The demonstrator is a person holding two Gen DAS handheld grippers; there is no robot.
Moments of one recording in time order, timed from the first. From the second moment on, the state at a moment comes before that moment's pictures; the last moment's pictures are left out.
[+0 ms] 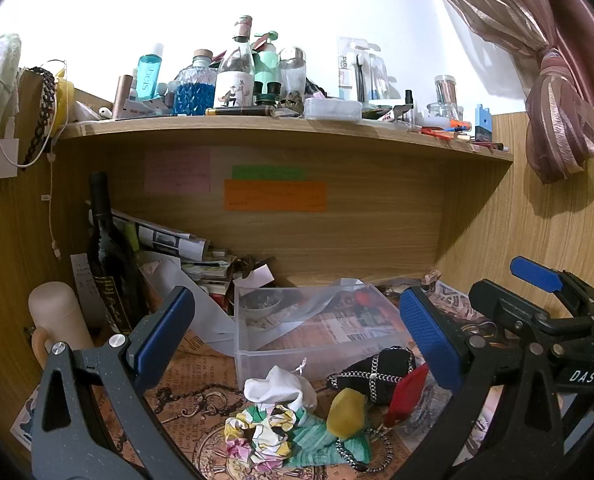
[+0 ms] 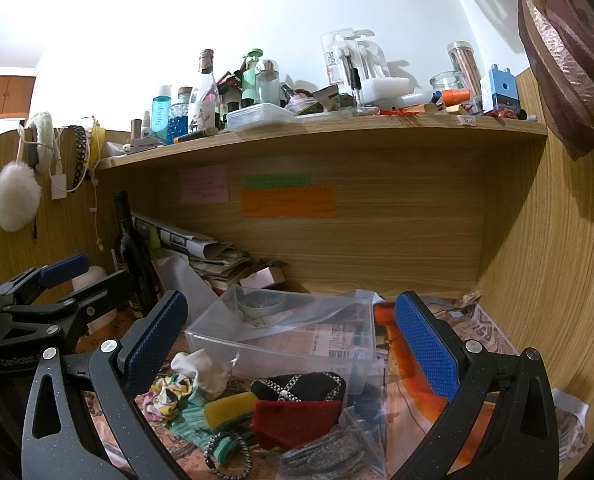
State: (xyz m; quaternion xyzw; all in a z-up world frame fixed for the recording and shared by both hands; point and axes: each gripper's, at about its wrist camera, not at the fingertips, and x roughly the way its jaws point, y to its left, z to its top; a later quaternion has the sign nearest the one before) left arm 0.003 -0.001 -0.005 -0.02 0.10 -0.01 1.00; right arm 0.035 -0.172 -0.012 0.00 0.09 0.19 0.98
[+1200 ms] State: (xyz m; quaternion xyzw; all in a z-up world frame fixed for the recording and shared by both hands) left arm 0.069 0.029 -0.106 -0.08 0.29 -0.02 0.95; right arm 0.094 -0.180 -0.105 0.01 0.29 0.20 0.94
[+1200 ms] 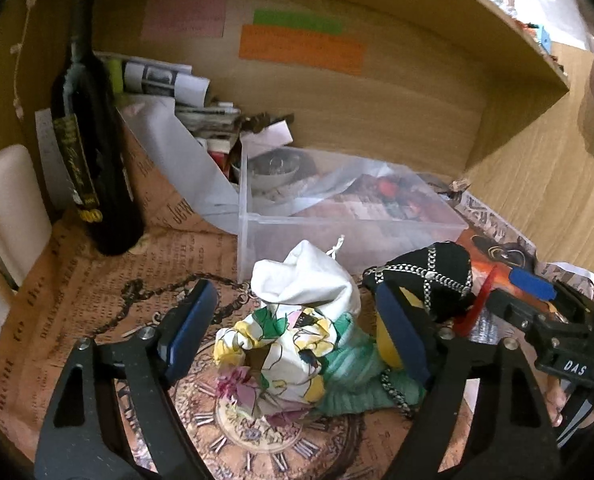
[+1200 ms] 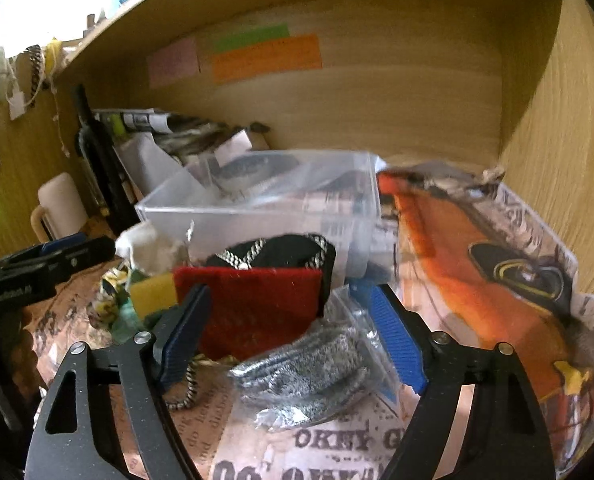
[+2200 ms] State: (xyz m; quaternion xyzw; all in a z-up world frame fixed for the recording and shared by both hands) left arm 0.110 0.028 -0.131 -0.10 0.32 -0.06 0.94; right arm 0.115 -0.147 -0.126 -0.01 0.35 0.26 0.90
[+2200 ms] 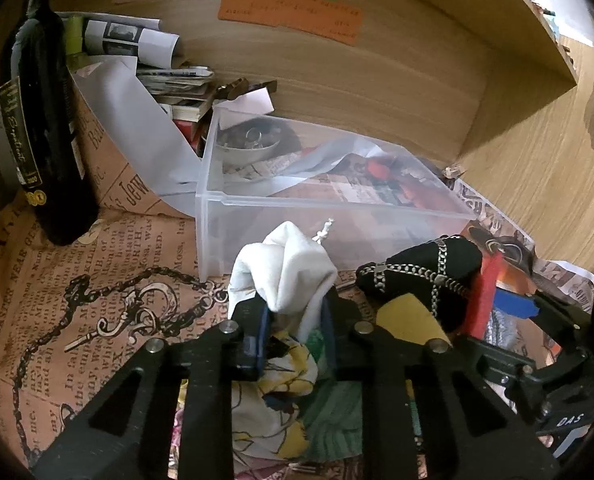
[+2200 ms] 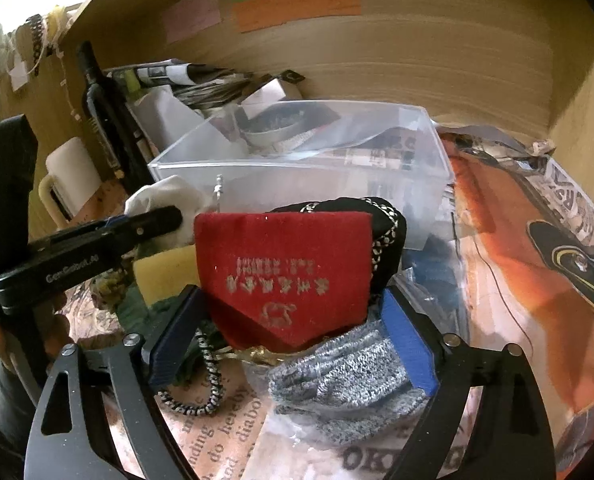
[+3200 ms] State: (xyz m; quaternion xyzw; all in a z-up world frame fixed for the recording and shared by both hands) left arm 0.074 0.032 -0.083 -0.08 0.25 -0.04 0.97; right arm 0.107 -0.169 -0.093 0.01 0.29 0.23 0.93
